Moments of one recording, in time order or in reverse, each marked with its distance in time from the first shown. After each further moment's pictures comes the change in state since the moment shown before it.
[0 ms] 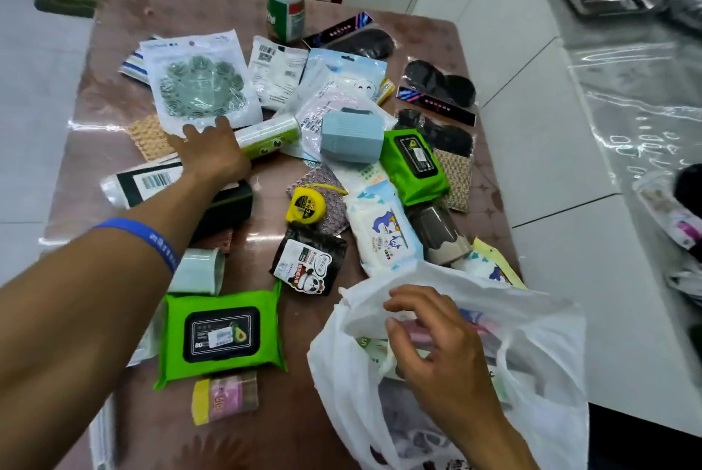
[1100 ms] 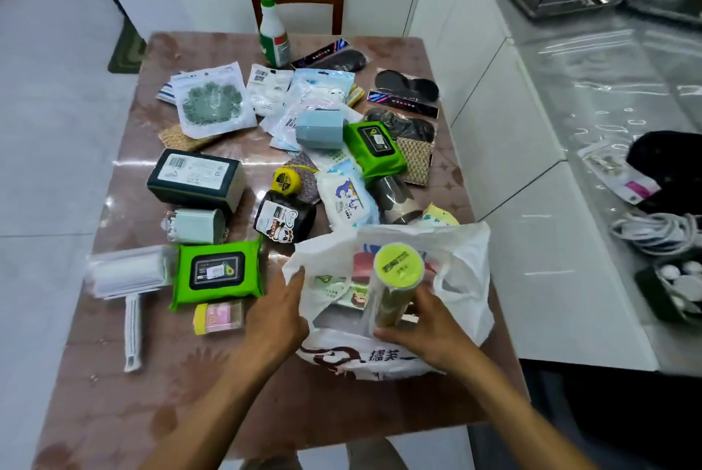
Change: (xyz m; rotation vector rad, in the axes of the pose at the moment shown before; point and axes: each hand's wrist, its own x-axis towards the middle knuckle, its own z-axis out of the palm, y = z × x) left_hand -0.349 0.051 0.058 -0.164 -0.206 0.228; right_hand -0.083 0.091 -0.071 0.314 -0.356 0.158
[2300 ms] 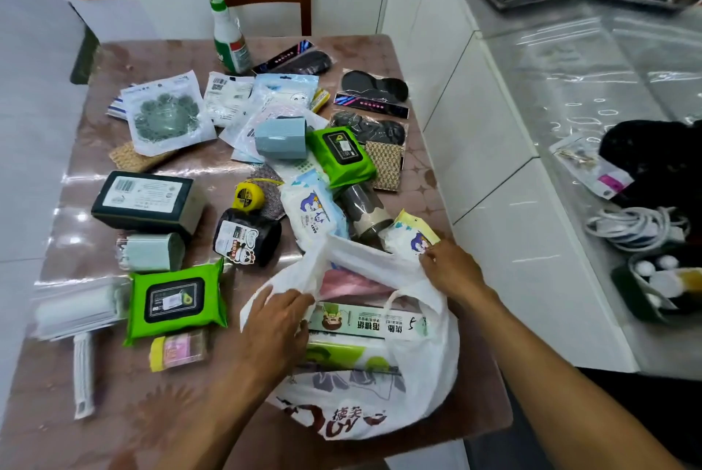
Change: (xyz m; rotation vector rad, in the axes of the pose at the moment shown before) left_hand 0.025 0.035 0.017 0.058 0.295 0.422; right_hand 0.099 0.065 -0.099 -0.655 0.232 0.365
